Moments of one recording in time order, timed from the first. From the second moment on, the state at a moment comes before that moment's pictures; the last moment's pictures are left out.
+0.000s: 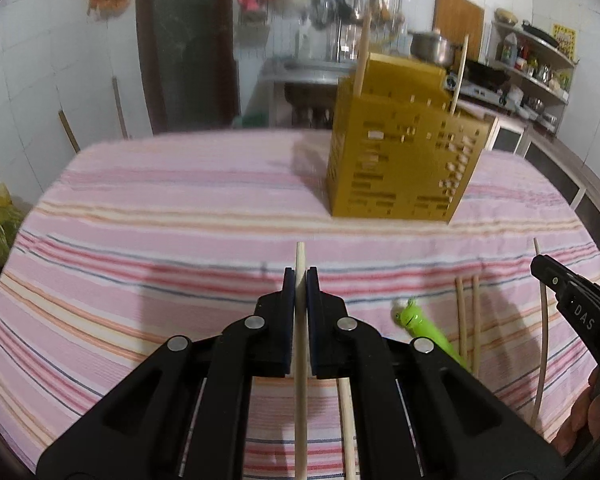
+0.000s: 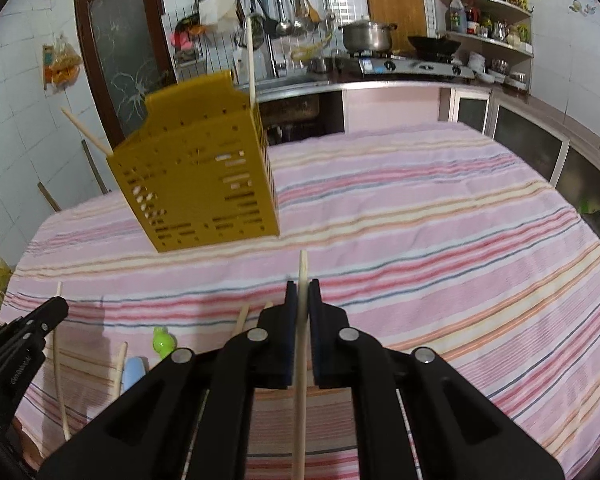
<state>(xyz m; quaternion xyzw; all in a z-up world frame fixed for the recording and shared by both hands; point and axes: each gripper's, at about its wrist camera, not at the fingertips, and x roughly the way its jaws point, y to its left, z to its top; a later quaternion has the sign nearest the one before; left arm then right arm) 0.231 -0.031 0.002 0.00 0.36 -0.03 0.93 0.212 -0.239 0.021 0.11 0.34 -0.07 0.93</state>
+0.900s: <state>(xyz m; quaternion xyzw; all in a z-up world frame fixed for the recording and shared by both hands) 0.192 -0.025 0.082 0.00 0.23 -0.03 0.97 0.176 -0.255 0.088 0.08 0.20 -0.02 0.98</state>
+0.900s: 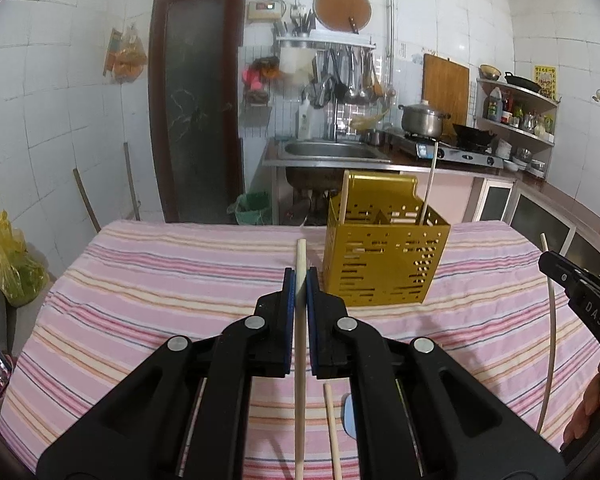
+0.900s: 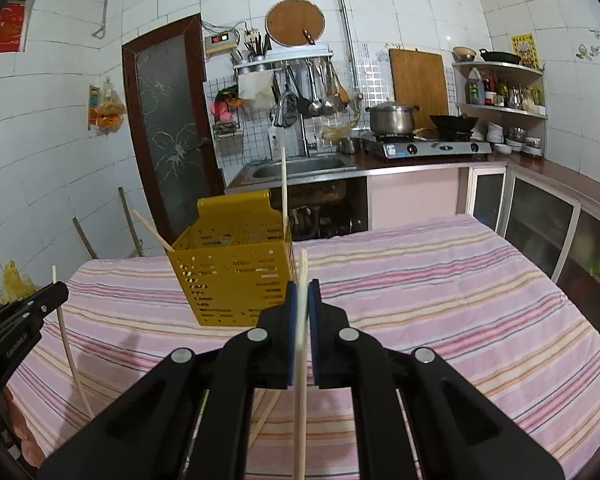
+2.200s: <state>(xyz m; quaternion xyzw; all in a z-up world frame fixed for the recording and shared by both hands) 0.214 -0.033 0.122 0.01 0.16 -0.06 0.98 0.202 -0.274 0.109 0.09 0.13 0.00 0.99</state>
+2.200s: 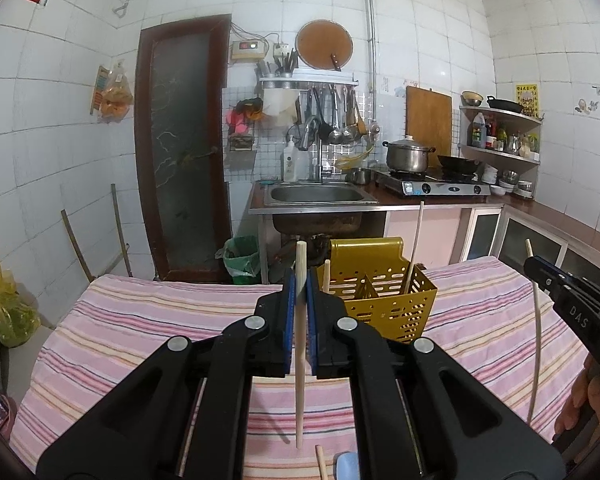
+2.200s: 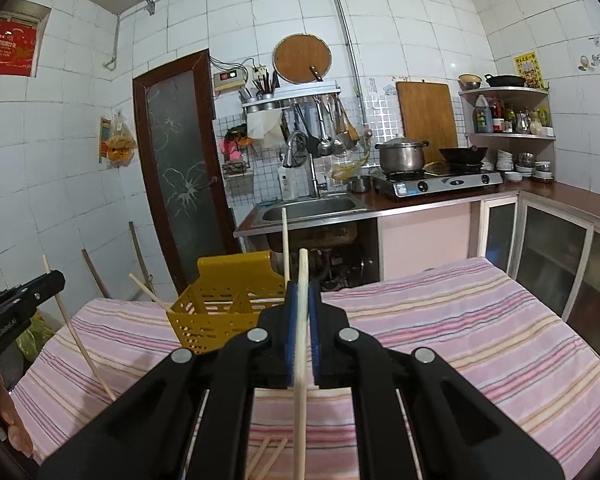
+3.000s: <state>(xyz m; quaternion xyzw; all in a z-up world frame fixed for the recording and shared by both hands) 0.304 -0.071 0.218 -0.03 0.07 -0.10 0.99 0.290 -0.252 0.211 0.07 -0.05 0.00 1.00</state>
